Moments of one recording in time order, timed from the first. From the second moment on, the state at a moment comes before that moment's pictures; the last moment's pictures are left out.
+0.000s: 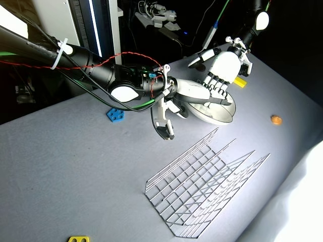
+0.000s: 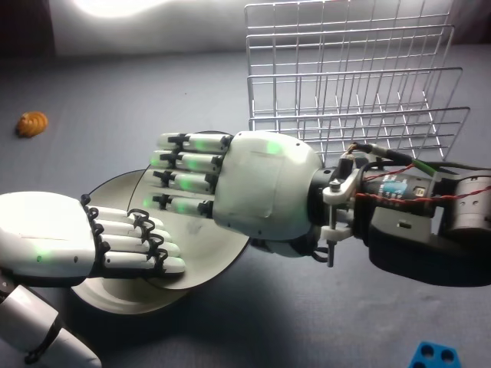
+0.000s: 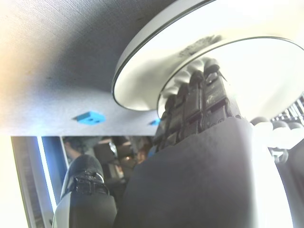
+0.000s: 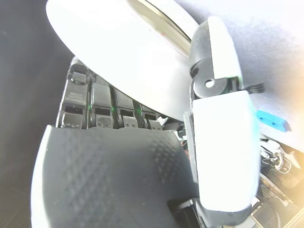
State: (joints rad) left arm 0.77 -0.92 1.30 1.29 -0.85 -0.08; right arm -0.47 -1.41 1.14 -0.12 0.47 -1.59
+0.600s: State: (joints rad) left arm 0.77 -0.93 1.31 1.29 -0.85 -0.08; right arm -0.47 -1.43 1.16 -0.12 0.48 -1.60
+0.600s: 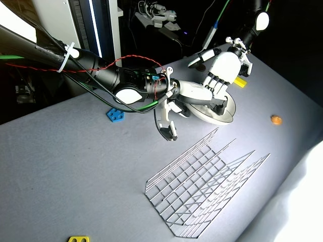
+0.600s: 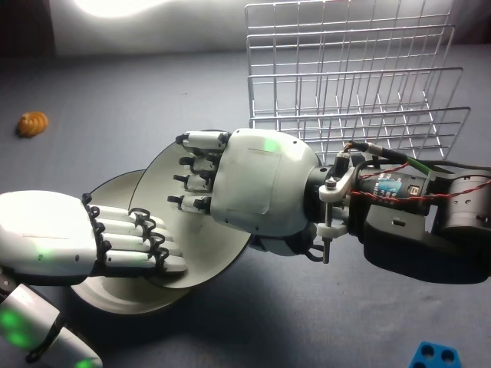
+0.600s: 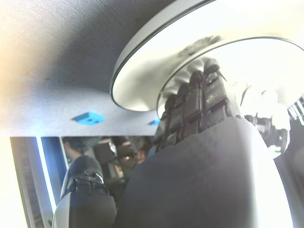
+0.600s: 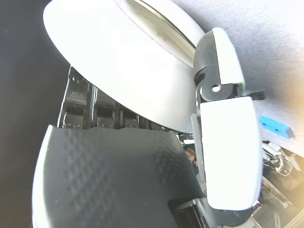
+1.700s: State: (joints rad) left arm 0.63 -0.75 1.22 1.39 -0.87 -0.08; right arm -0.42 -1.40 1.10 -0.12 0.57 -1.64
